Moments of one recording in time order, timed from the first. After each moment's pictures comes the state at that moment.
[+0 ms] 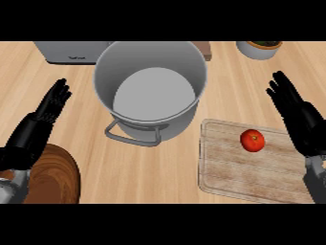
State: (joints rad) left arm -0.14 0.54 -0.26 -1.57 0.31 0.14 -0.15; right arm -0.20 -0.47 0.18 -1.58 -0.38 -0.18 0.14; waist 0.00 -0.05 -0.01
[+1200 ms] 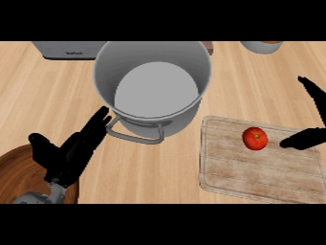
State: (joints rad) left arm -0.07 0.35 -0.36 -1.60 0.46 0.12 0.17; right arm -0.30 -0.78 0.32 -1.42 0.21 -0.09 0.47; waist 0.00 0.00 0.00
